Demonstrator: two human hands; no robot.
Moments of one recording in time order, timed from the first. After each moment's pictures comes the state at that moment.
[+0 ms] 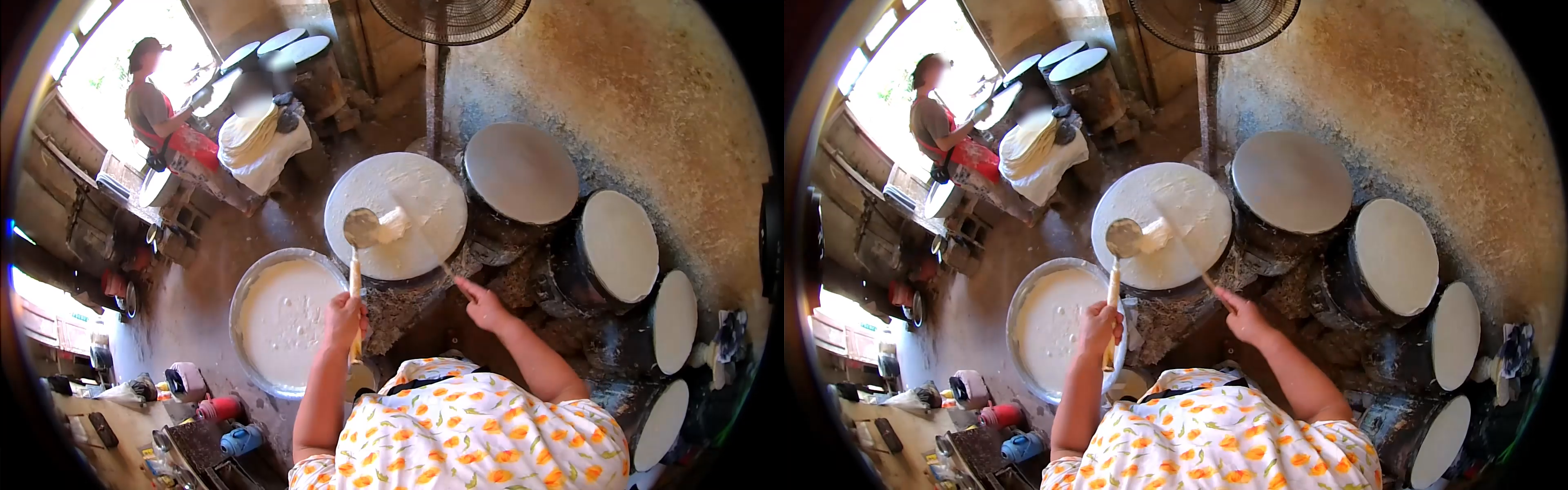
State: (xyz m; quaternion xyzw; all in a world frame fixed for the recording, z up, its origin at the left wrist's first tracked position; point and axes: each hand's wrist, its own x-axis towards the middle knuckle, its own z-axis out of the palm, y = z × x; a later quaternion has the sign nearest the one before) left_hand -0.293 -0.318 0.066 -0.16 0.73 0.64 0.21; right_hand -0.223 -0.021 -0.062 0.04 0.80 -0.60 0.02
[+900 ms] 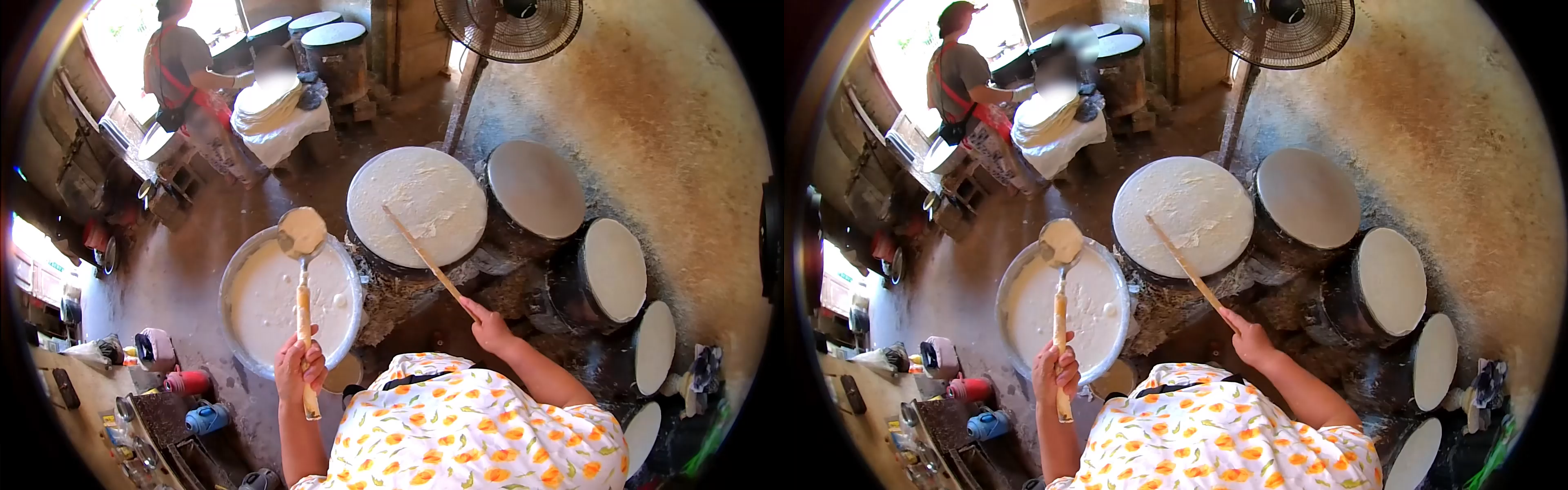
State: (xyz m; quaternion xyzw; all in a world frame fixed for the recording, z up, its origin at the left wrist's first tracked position) left_hand -0.181 -0.442 0.103 -0.15 0.38 0.91 0.12; right_hand -0.187 -0.054 -0.016 -0.01 0.92 -0.39 0.06
